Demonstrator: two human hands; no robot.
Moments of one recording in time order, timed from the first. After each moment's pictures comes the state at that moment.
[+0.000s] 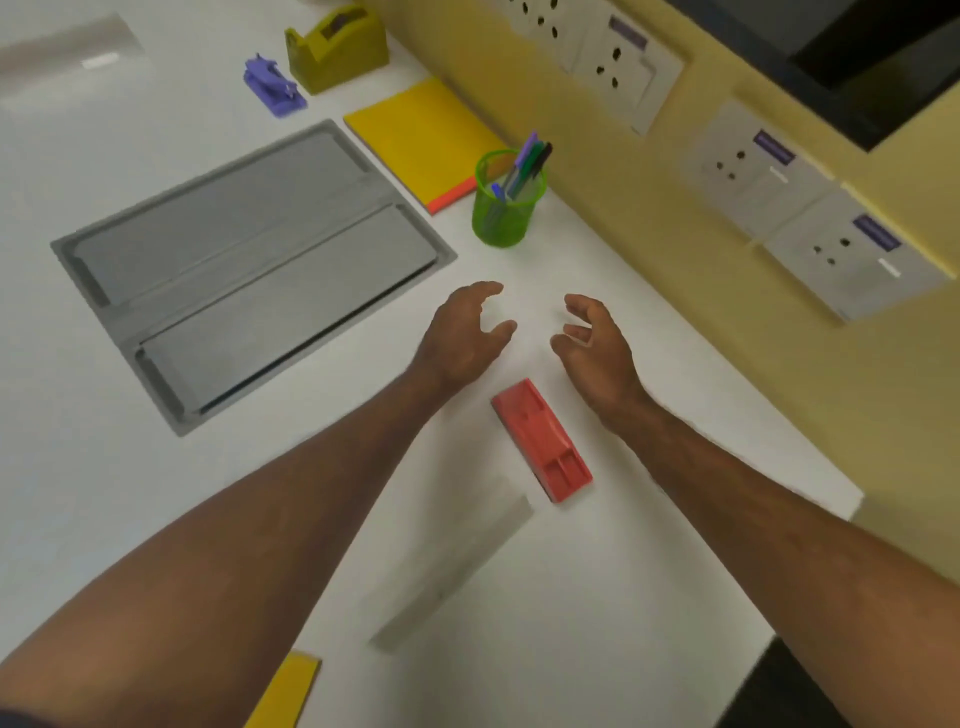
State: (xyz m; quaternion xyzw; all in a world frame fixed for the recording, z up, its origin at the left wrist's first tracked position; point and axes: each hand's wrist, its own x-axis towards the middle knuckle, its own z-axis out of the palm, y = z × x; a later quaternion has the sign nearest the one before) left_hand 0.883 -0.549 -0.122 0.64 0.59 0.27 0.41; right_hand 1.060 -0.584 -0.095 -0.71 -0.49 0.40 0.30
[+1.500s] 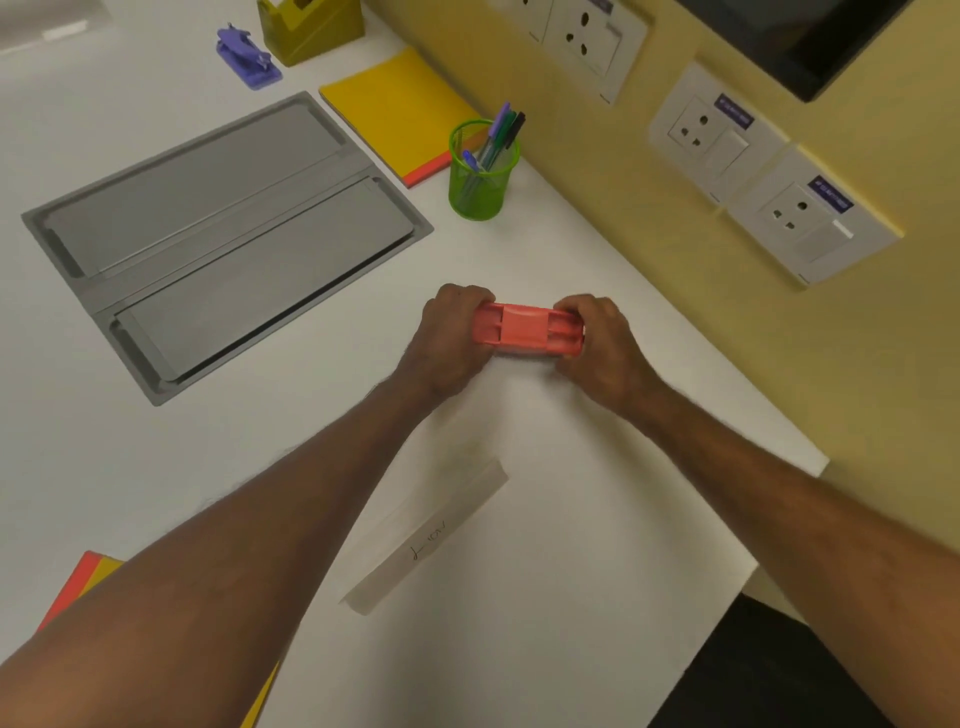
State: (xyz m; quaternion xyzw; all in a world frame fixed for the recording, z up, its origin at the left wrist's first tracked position) left_hand 0.892 -0.582 -0.121 0.73 0.56 0.22 0.32; right_hand 1.109 -0.603 -0.095 -0.67 -0.69 0.24 0.16
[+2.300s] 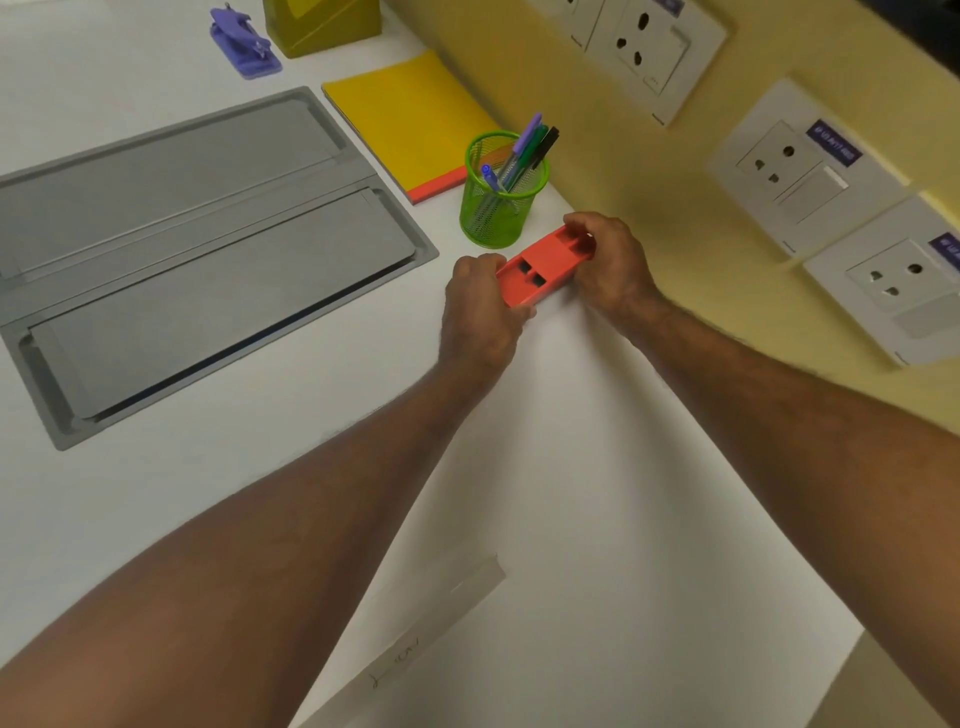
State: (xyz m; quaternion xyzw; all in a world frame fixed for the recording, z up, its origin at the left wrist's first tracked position) left_hand 0.945 -0.493 -0.142 0.55 0.68 0.33 0.35; right_hand 1.095 -0.430 -0.125 -0.71 -0.64 0.21 0.20
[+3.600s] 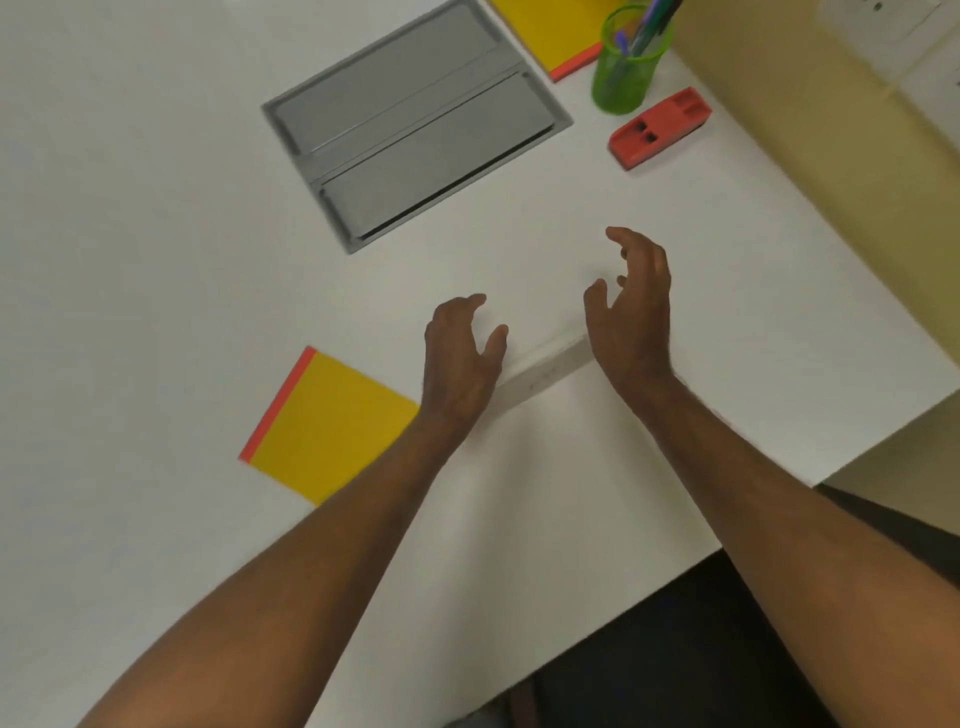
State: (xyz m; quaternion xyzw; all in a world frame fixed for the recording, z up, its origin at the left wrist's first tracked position) left_hand 0.804 -0.813 -0.079 0.51 0.75 0.30 0.30; right_hand 0.974 -0.748 -0.053 -0.66 -0.61 0.28 0.35
